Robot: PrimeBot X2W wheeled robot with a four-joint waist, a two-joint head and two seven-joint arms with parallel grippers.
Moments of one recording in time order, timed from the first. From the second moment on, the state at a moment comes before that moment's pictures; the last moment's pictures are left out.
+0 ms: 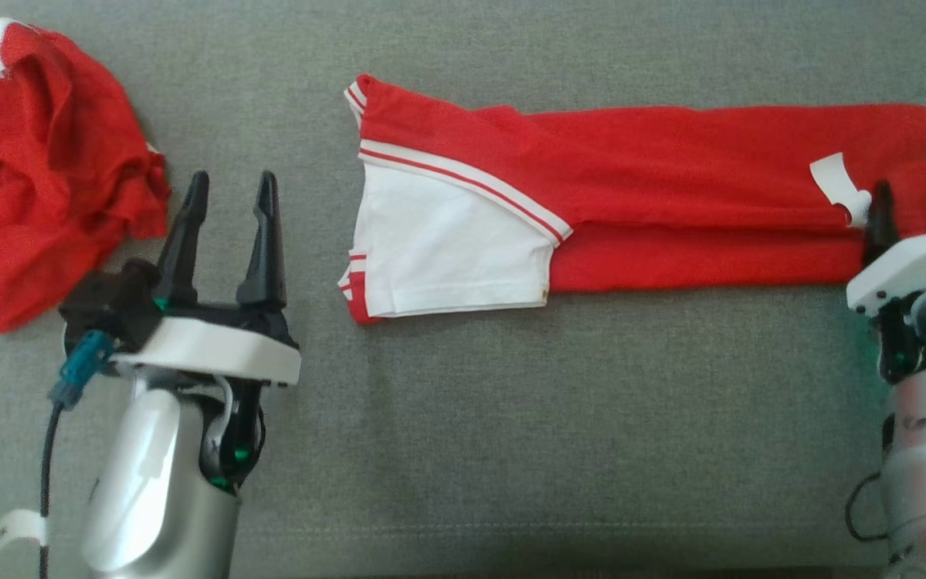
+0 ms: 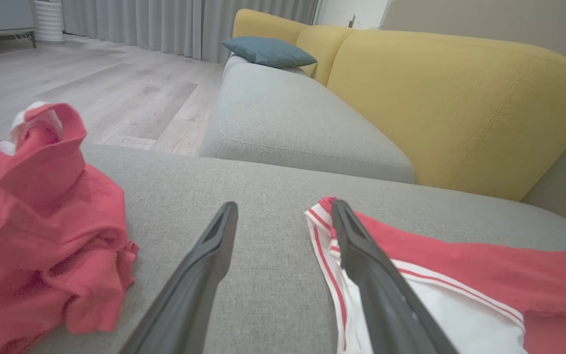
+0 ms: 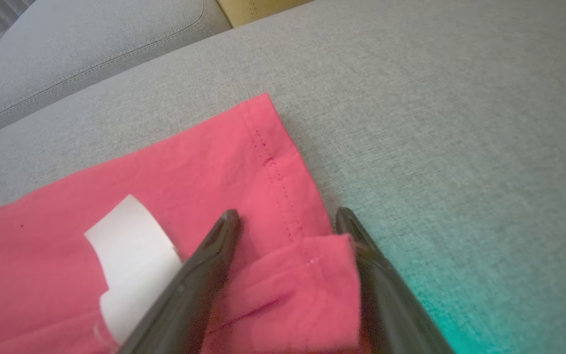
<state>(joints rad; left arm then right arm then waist) -0.29 0.05 -0.14 0.20 -0.27 -0.06 -0.25 -0.63 -0.11 -0.44 0.84 0.06 0.13 0.03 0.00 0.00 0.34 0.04</state>
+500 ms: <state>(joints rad) -0.33 0.04 -0.12 0.21 -0.26 -0.07 -0.25 -0.68 -0.08 -0.46 0.84 0.04 0.13 0.06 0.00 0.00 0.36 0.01</state>
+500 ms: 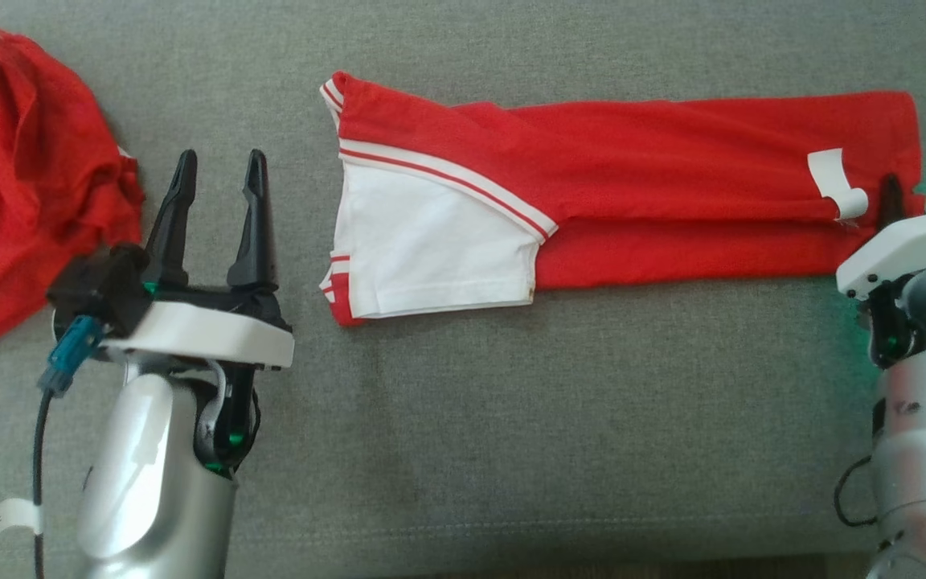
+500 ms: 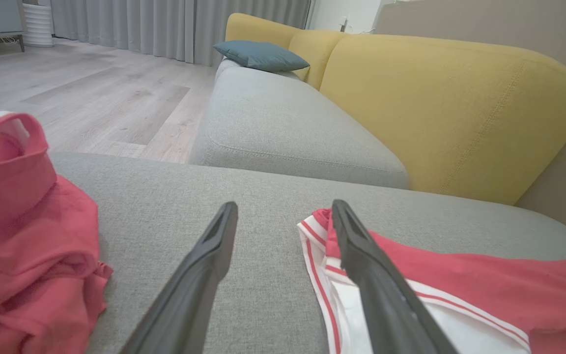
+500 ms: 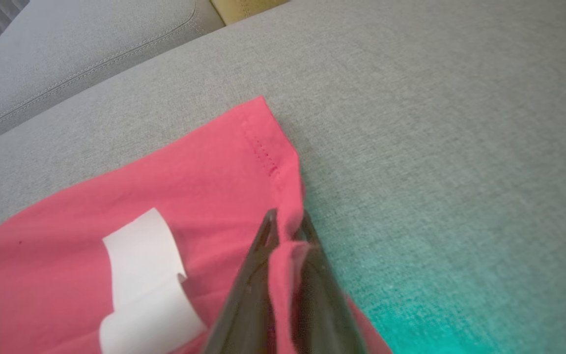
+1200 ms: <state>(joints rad) -0.27 0.04 -0.11 0.23 -0.28 -0.07 -0.26 -0.68 -0.06 -0.66 0.78 -0.17 0.13 0.05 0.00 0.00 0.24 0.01</state>
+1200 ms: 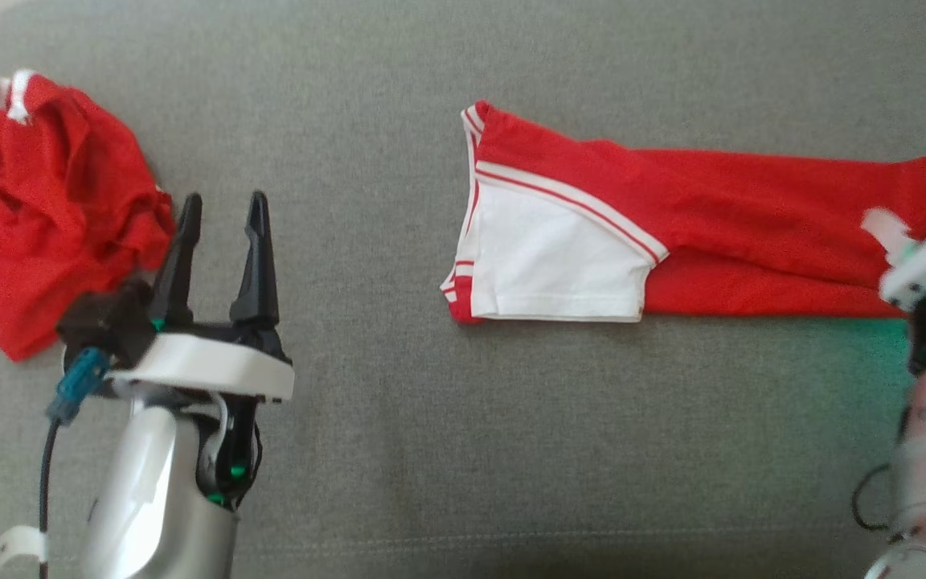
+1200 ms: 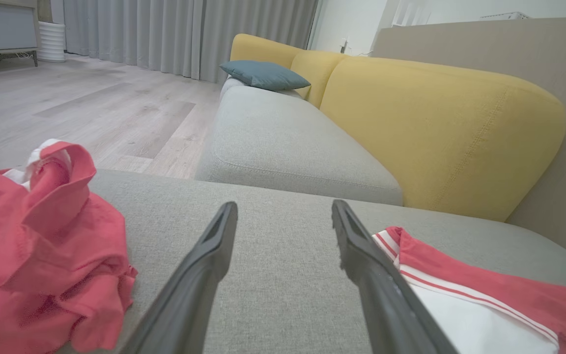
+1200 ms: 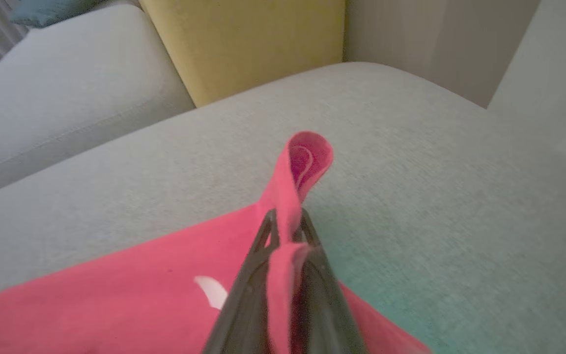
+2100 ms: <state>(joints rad) -0.15 0.04 -0.18 0.26 -0.34 -0.05 -0.26 -0.60 -0.06 0.38 0.87 0.82 0.13 -0.06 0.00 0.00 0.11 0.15</state>
